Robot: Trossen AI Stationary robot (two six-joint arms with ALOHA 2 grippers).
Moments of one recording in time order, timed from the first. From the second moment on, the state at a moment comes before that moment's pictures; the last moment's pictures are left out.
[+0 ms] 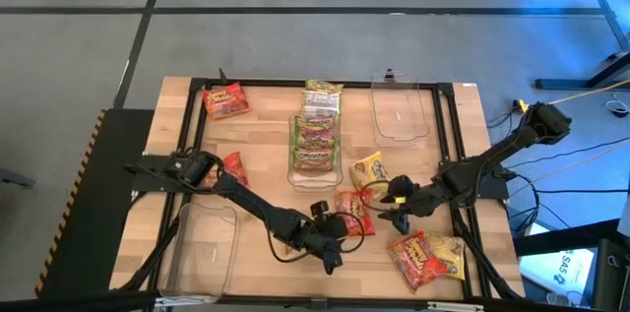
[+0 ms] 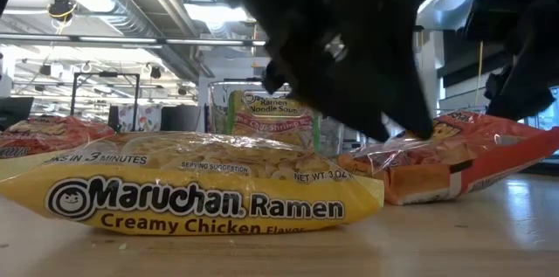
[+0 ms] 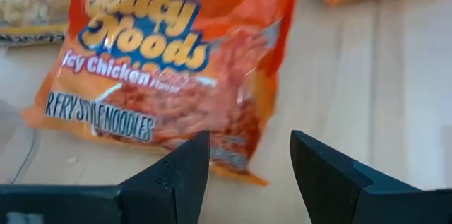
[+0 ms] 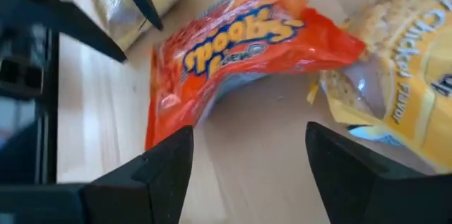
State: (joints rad) left arm -0.46 2.20 1.60 -0.28 -0.48 -0.57; right arm 0.56 1.14 0.43 -0.09 0.25 0.91
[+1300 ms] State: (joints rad) left arm -0.41 2.21 1.43 -0.01 -0.45 -0.54; right arm 0.53 1.41 0.38 0.36 0.16 1.15
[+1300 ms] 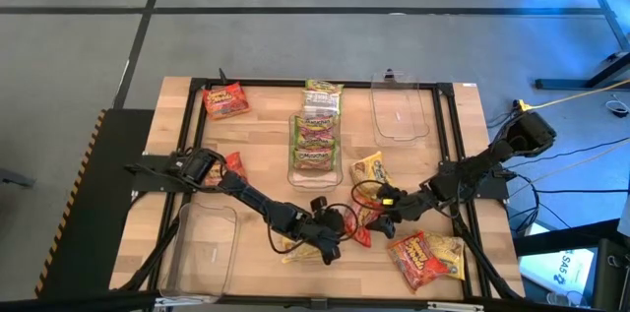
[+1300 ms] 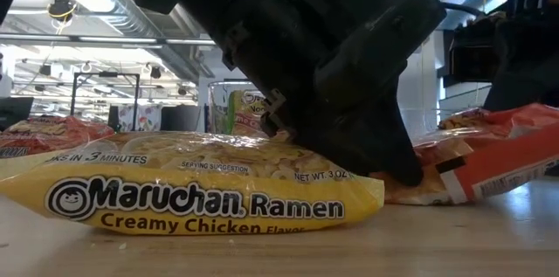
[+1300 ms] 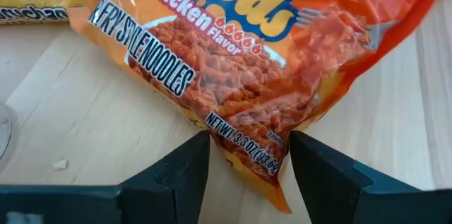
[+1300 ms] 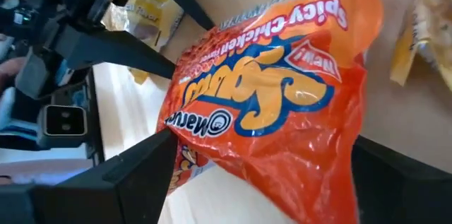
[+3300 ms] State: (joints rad) left arm -0.39 2.21 1.43 0.07 -0.36 -0.62; right arm 0.51 1.21 0.38 0.12 0.02 1.30
